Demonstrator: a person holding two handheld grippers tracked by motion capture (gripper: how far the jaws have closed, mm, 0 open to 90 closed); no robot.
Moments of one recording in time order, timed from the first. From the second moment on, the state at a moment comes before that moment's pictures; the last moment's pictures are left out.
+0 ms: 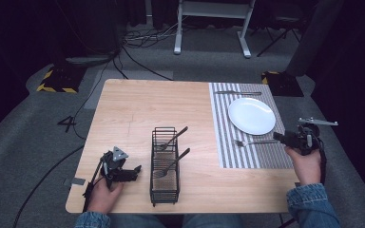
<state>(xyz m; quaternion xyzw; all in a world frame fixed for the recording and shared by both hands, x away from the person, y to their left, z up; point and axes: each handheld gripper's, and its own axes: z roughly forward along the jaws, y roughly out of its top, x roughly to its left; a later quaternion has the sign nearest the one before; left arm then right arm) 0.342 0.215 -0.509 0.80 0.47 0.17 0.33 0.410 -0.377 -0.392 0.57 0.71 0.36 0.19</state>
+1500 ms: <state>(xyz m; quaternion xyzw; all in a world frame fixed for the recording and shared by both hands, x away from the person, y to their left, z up) 0.342 0.215 -0.509 0.80 0.47 0.17 0.33 0.331 -0.238 -0.377 0.38 0.83 0.39 0.10</state>
